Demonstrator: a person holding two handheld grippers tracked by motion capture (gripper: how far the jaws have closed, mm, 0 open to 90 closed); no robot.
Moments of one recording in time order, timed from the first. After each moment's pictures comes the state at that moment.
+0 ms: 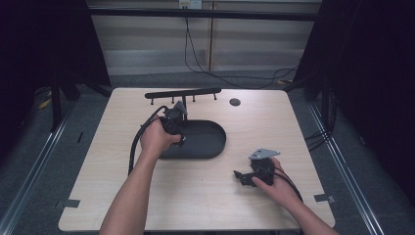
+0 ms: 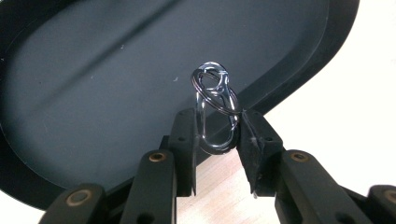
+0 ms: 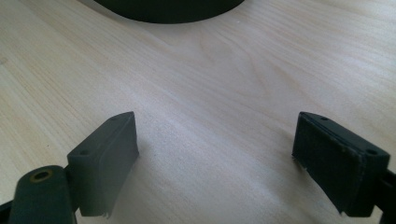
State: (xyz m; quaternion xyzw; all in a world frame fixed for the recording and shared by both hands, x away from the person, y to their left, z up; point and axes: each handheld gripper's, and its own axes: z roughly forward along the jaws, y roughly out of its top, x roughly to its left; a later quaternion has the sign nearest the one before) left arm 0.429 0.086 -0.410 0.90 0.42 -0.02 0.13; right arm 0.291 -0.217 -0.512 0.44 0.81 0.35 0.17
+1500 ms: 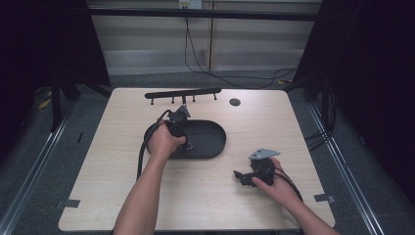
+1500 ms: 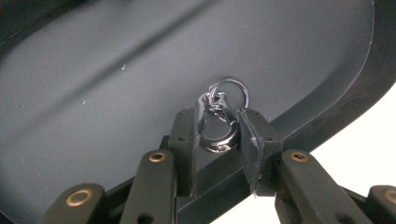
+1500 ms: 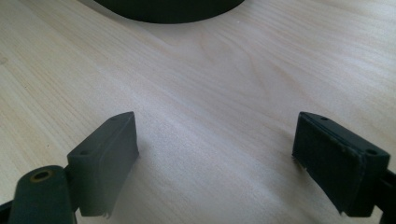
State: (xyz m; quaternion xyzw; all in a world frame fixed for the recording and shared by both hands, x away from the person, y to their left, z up) left arm 0.440 0.075 -0.443 0.88 0.45 0.00 0.14; right arm 0.291 -0.217 -0.512 0.44 0.81 0.35 0.17
